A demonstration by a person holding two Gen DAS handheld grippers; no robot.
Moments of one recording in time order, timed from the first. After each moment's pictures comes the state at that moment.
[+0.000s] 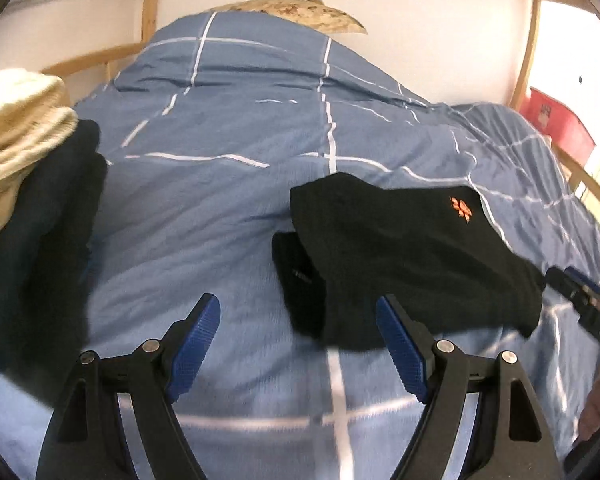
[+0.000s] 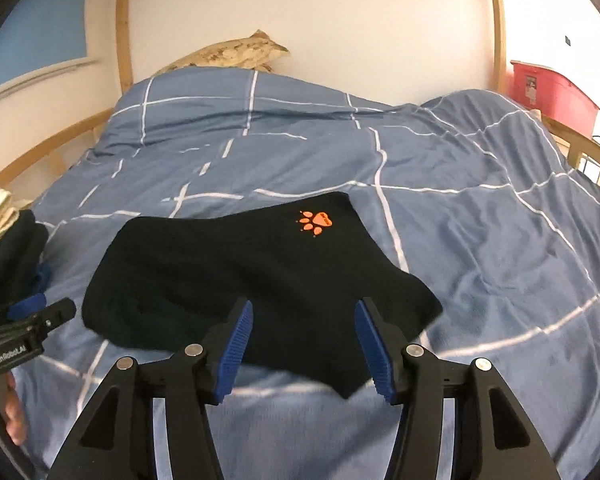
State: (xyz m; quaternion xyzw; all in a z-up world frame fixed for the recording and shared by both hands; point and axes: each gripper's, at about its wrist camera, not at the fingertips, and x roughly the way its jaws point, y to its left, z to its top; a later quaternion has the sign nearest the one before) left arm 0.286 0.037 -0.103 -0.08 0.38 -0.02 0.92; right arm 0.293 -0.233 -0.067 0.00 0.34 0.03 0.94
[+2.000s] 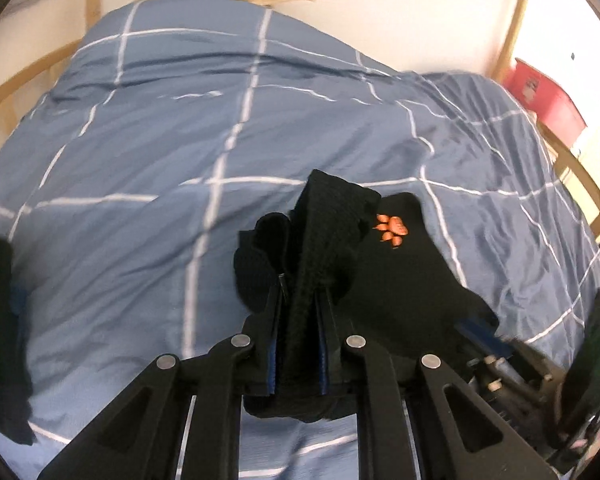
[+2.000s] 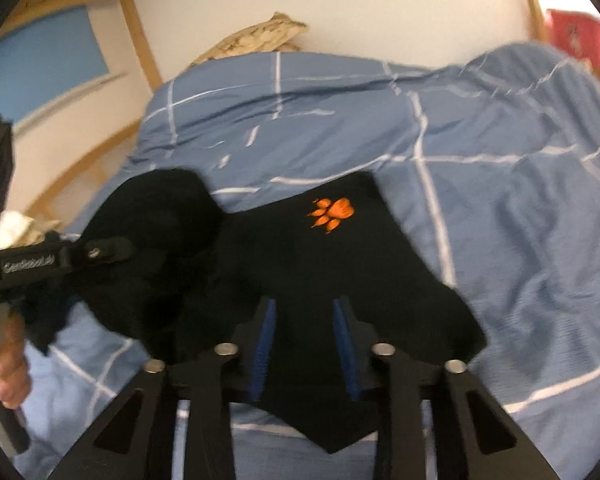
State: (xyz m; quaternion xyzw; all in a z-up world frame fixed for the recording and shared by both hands) left arm 0.372 -0.081 -0.055 -0.05 0.44 -0.06 0.89; right arm 0.348 -0.287 -0.102 0.09 0.38 0.16 0.91
